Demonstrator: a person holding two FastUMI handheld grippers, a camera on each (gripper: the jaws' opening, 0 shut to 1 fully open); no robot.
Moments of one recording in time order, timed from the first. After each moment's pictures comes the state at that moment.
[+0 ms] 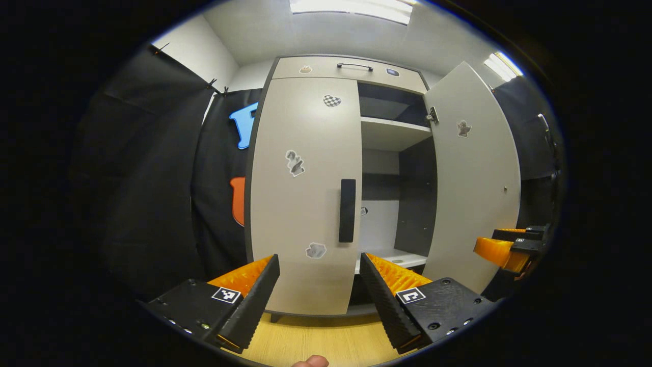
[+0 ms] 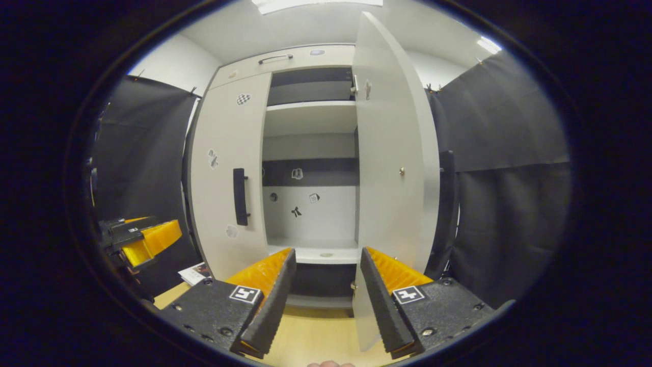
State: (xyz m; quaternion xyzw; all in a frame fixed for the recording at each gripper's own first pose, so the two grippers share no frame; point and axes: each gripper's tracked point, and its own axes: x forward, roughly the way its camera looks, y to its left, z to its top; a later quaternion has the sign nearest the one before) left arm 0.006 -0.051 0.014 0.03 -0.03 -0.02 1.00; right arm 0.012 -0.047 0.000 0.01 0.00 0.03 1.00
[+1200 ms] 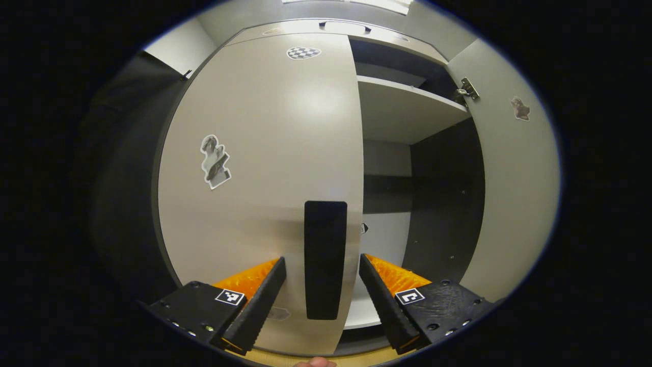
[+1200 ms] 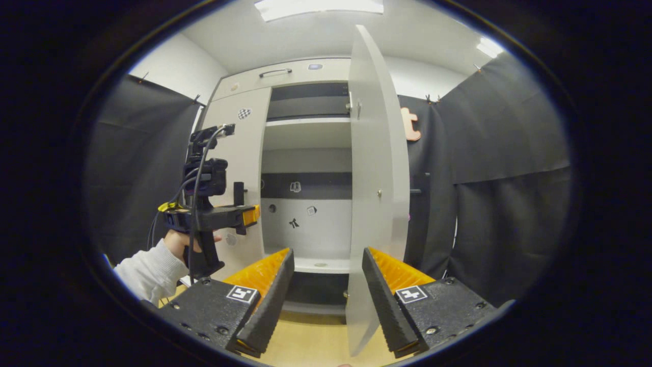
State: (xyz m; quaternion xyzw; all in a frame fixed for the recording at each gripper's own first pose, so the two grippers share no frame) left arm 0.193 -0.089 0.022 0.02 -0.01 -0.02 1.00; right arm 0.004 -0.059 0.017 0.00 -0.03 0.04 1.00
